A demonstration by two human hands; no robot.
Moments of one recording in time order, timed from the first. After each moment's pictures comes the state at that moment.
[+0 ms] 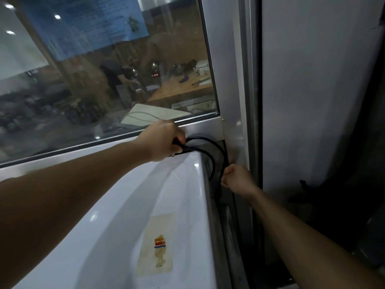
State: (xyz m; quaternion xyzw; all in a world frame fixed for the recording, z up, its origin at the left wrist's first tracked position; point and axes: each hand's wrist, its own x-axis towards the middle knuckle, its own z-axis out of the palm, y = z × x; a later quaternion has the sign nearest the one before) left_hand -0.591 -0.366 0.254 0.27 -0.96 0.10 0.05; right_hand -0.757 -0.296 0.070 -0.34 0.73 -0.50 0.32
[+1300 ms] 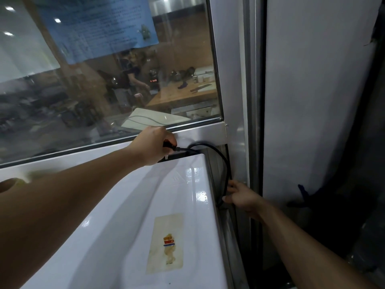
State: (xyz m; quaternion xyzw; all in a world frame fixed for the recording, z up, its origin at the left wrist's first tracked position) left_hand -0.562 -0.384 0.247 0.32 -0.94 0.06 0.11; right_hand -0.739 -0.264 0.075 -0.32 0.66 -0.48 0.48
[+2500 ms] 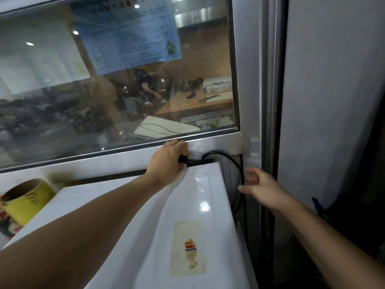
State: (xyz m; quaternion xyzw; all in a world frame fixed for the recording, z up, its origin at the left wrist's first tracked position) left_hand -0.549 -0.385 0.211 0.34 -0.91 0.04 0.22; right_hand -0.741 -0.243 0.131 -0.38 0.69 -0.51 0.34
